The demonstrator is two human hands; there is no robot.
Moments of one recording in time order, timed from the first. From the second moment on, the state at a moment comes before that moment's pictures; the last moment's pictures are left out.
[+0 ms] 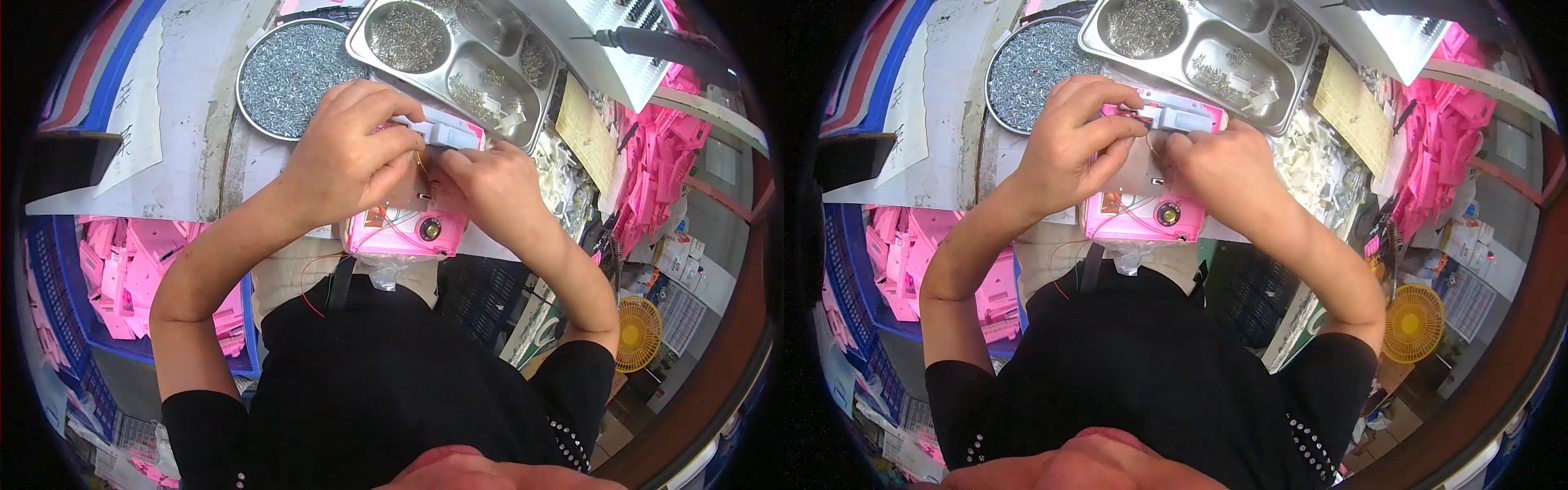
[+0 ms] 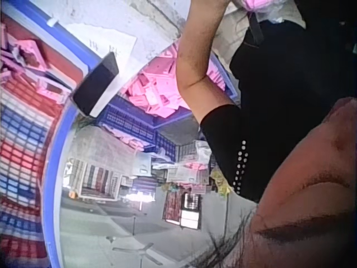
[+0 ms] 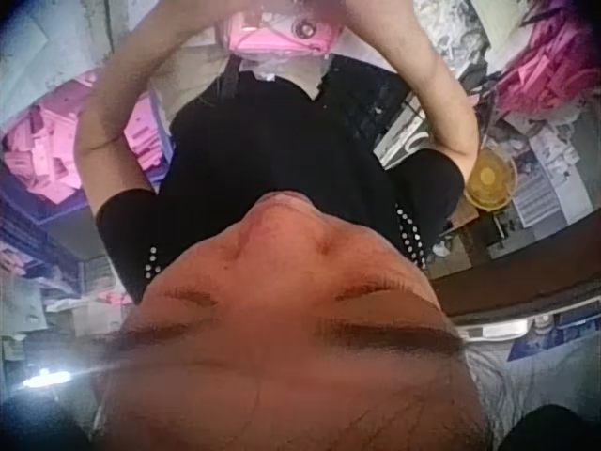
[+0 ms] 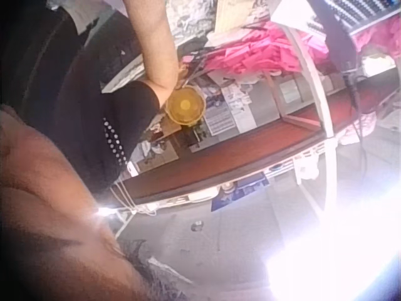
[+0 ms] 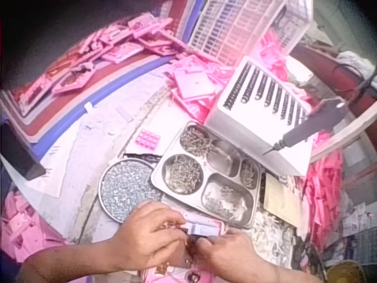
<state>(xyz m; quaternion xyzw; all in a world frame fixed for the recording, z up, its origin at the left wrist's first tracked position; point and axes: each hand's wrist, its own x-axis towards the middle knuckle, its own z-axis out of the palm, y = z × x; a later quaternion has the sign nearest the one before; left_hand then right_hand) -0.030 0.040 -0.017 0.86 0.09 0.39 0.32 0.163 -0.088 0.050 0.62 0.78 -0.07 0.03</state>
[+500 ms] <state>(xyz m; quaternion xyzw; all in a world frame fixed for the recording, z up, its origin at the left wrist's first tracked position) -0.034 0.042 -0.017 0.86 0.11 0.37 0.34 0.158 -0.104 0.033 0.71 0.67 -0.13 -0.17</state>
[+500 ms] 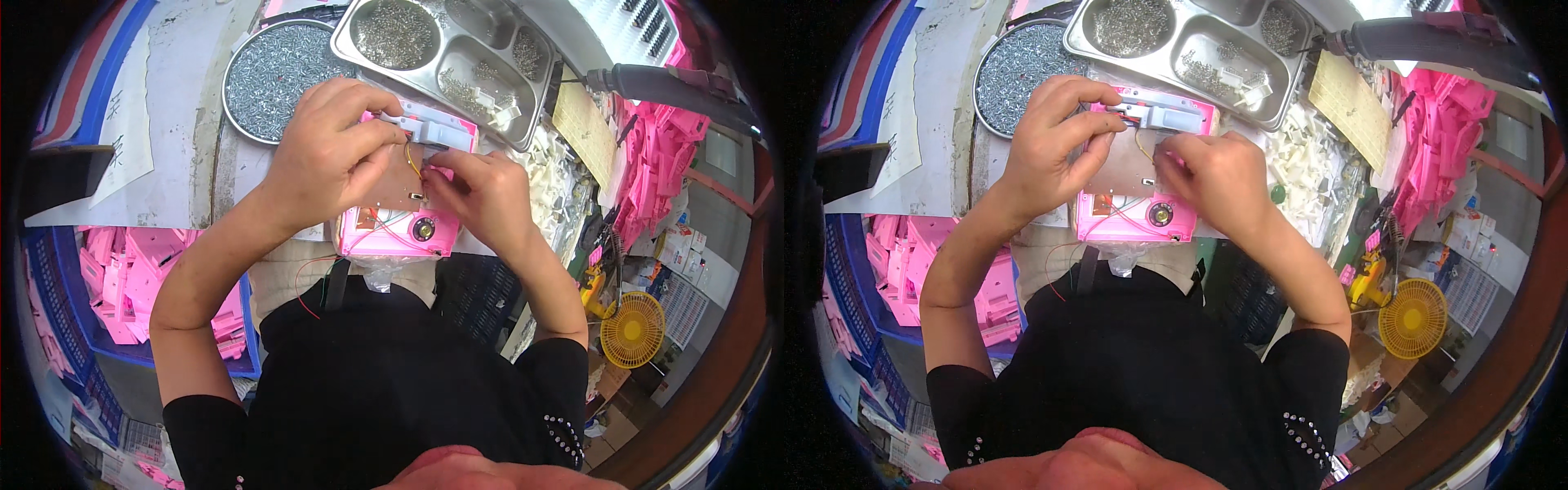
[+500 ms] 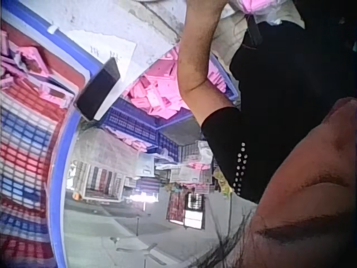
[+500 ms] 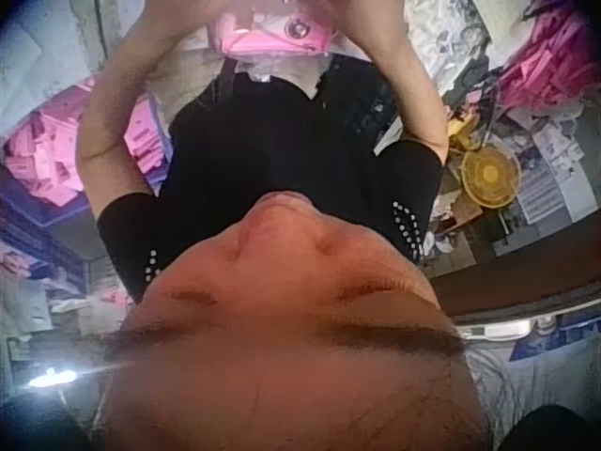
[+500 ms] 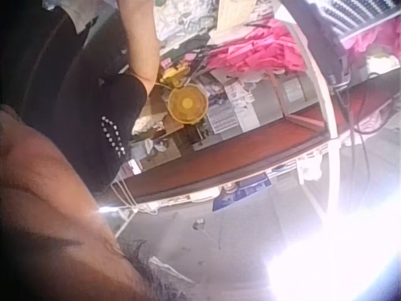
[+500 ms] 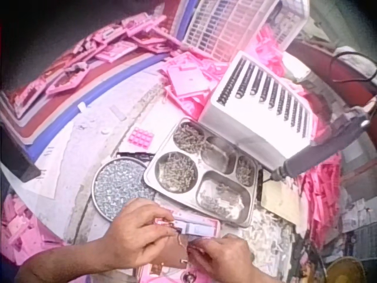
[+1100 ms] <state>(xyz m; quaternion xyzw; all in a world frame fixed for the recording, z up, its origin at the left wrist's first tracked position) -0.033 0.043 -0.021 0.85 0.11 0.39 0.33 0.144 -0.107 0.026 0.76 0.60 -0.15 -0.19</state>
